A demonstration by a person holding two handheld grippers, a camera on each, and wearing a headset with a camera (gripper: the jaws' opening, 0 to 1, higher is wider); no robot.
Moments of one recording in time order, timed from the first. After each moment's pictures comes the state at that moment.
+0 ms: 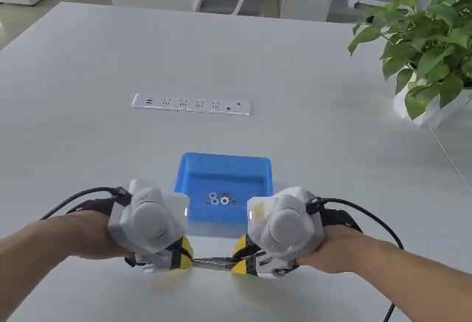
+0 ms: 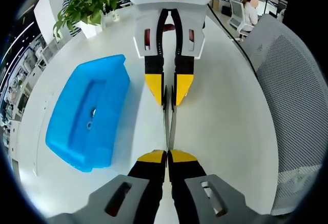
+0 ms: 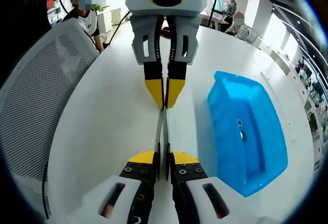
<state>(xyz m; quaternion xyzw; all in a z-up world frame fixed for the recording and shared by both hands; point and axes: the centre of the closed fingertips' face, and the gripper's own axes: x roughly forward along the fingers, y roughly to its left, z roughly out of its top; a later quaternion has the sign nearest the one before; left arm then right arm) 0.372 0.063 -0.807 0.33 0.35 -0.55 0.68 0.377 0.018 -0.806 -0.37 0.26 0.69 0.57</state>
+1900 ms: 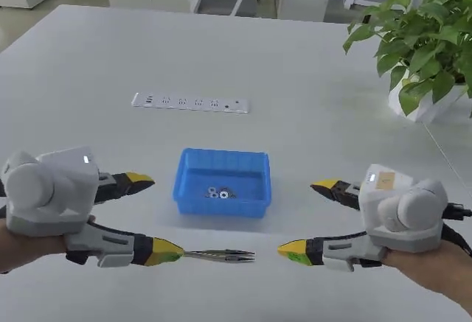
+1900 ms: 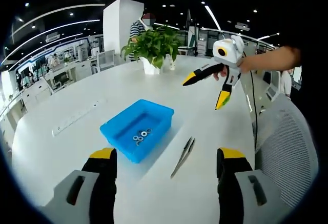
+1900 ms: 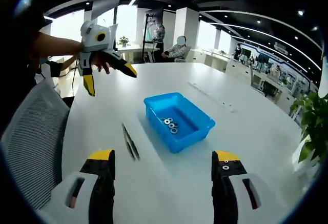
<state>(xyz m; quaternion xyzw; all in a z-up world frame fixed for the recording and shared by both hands) 0.365 0.091 -0.686 0.11 0.23 -0.42 0.87 0.414 -0.070 -0.710 -0.20 0.20 0.54 0.79</state>
